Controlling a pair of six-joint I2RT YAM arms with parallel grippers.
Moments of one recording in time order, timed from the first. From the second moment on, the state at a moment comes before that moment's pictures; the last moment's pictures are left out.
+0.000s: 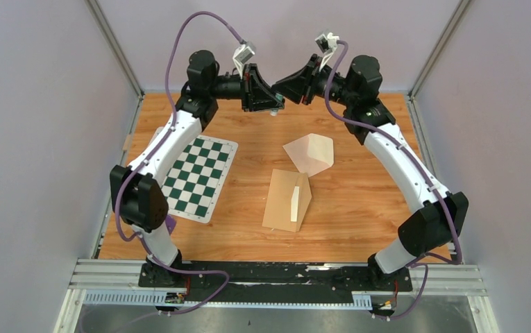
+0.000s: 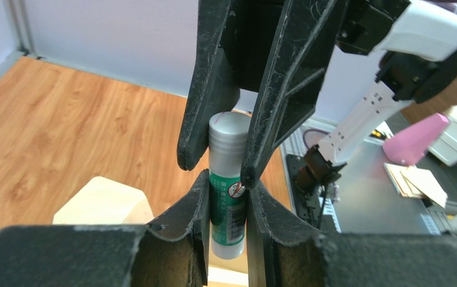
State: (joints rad) left arm -0.38 1.73 1.68 0.16 1.20 -0.42; right arm 0.40 1.56 1.60 0.11 -0.73 0.39
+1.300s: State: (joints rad) left arm -0.32 1.79 1.67 -0.24 1.19 -0.21; right arm -0.06 1.07 0.56 0.02 -0.58 -0.31
